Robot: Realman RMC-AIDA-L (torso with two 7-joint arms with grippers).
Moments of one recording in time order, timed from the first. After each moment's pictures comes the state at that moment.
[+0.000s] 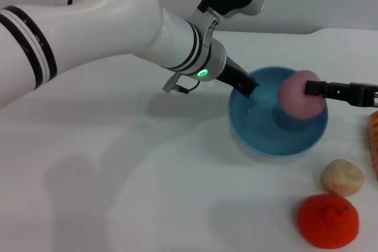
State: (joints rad) left arm -0.87 -2.08 1.90 0.86 2.29 0.72 -2.75; right arm 0.50 2.07 -0.67 -0.78 -2.00 -1.58 2.02
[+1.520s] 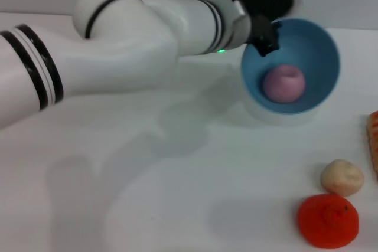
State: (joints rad) left arm -0.85 -2.08 2.05 0.95 2.63 0.38 -2.70; right arm 0.17 2.07 -0.26 -0.23 -1.35 -1.45 0.66
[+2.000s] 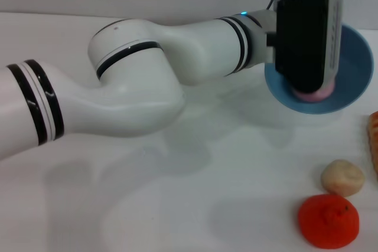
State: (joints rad) left arm -0.80 -2.08 2.22 1.03 2.88 0.15 -2.53; right arm 0.16 2.07 -0.28 -0.13 -1.39 -1.62 0.66
